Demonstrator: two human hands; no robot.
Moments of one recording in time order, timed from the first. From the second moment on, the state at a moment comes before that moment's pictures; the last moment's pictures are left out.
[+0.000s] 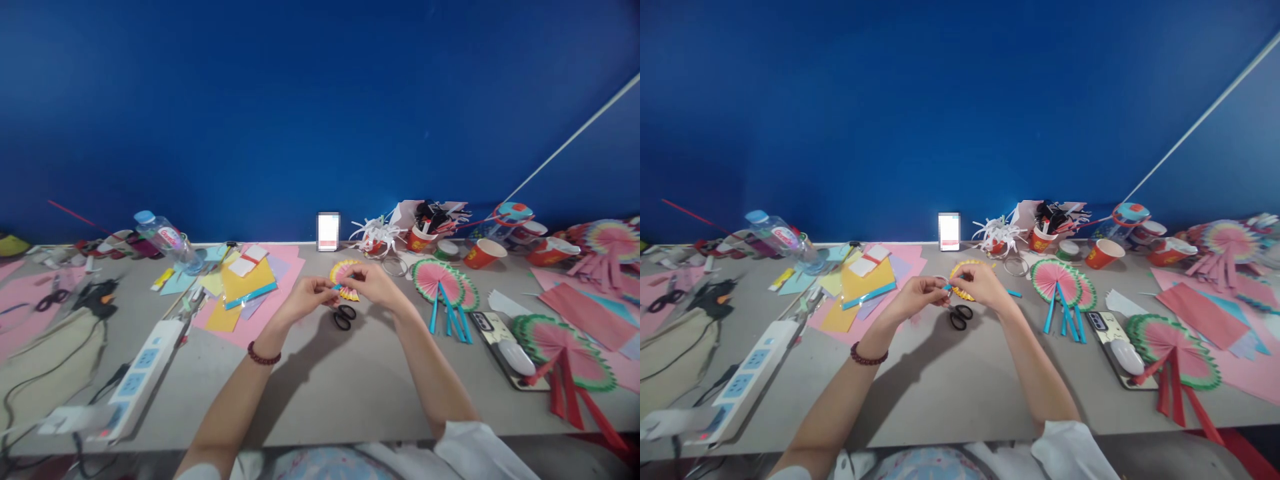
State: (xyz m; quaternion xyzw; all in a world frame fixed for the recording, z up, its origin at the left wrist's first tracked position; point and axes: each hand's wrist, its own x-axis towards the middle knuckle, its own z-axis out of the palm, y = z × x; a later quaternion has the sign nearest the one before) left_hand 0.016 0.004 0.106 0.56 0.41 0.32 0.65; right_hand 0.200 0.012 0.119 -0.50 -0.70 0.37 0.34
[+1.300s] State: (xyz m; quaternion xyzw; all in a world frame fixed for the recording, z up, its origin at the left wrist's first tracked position) left_hand 0.002 0.014 0.097 0.64 0.38 0.25 0.62; right_hand 0.204 0.015 0.118 -0.49 -0.76 0.31 0.29
